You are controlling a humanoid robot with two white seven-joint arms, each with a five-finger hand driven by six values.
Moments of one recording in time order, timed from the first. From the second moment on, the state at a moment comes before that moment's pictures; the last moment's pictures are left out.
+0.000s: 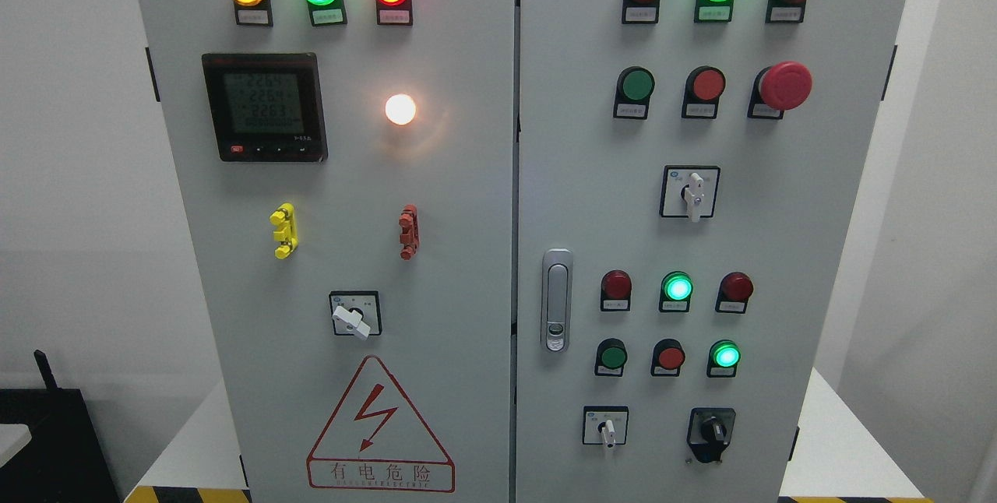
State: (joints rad) left arm 0.00 -0.09 0.04 0.00 0.00 -0.09 0.00; right arm 0.25 0.13 0.22 -1.90 0.14 -0.21 -0.03
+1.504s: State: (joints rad) left arm 0.00 -0.09 0.03 0.00 0.00 -0.09 0.00; right arm 0.15 0.13 0.18 -1.88 0.87 -0.28 -0.31
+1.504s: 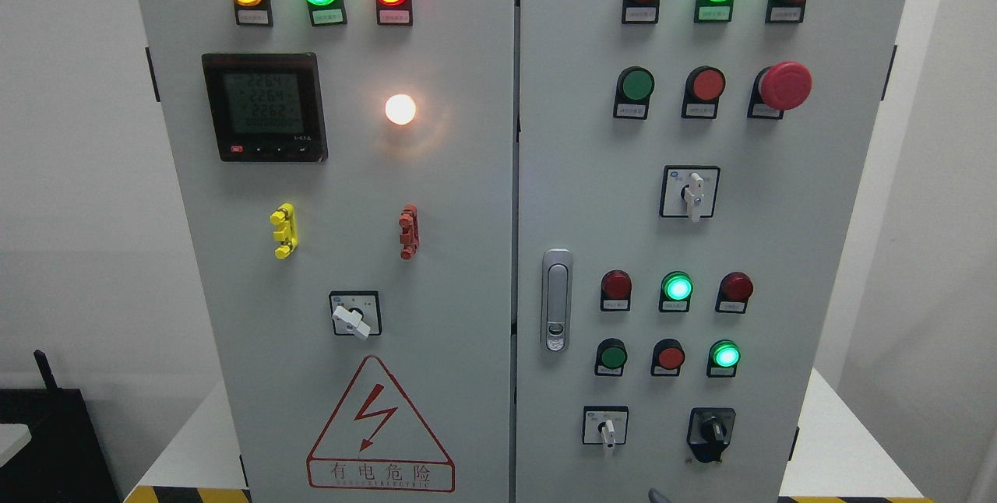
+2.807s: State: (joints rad) left arm 0.00 -0.09 0.03 0.00 0.00 -0.09 0.00; right arm -0.25 0.13 0.30 -1.71 1.46 0.06 -0.27
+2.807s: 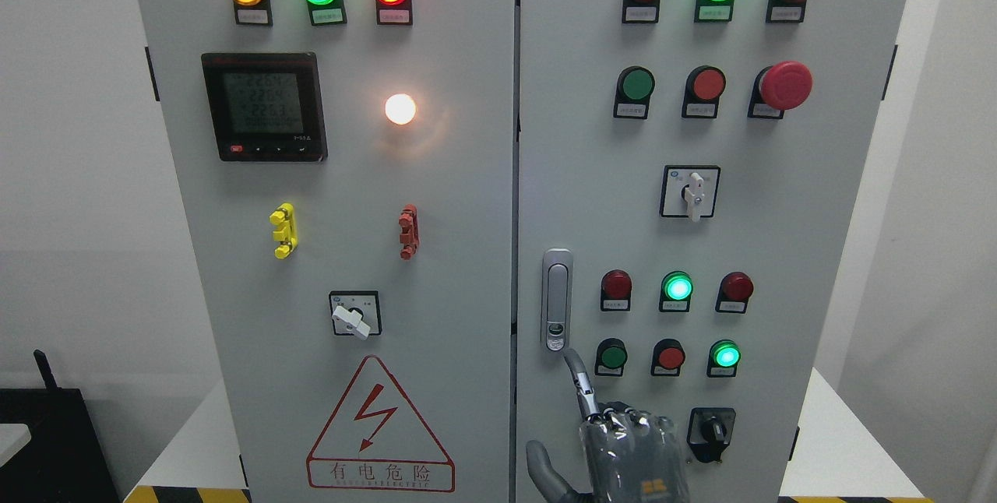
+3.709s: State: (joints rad) left arm 0.00 -0.09 0.03 0.00 0.00 -0.09 0.00; right arm -0.30 0.14 0.32 -1.65 1.48 0.12 -0.24
